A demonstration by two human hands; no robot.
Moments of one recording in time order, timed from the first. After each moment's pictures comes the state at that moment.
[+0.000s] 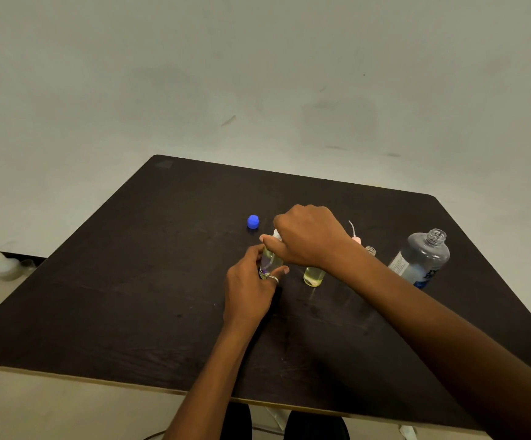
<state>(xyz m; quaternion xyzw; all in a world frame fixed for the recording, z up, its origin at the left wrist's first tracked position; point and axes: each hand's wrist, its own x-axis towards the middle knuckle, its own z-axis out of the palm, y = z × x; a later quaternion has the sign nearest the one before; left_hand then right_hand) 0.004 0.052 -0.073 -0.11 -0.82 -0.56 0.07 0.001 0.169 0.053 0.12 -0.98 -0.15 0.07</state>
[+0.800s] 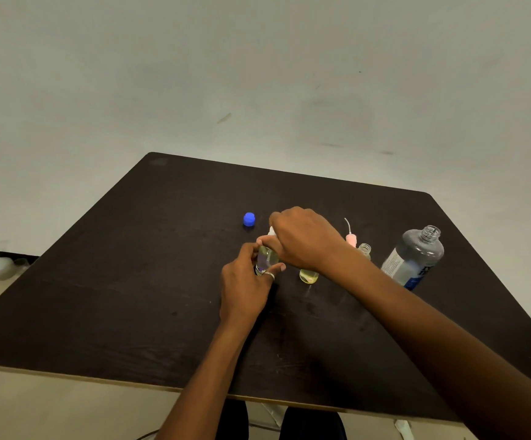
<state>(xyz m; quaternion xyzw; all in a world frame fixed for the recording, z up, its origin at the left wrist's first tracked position) 0.005 0.054 -0.071 -0.09 -0.82 -0.56 0.07 0.003 0.171 0.043 0.12 -0.99 -0.08 0.08</state>
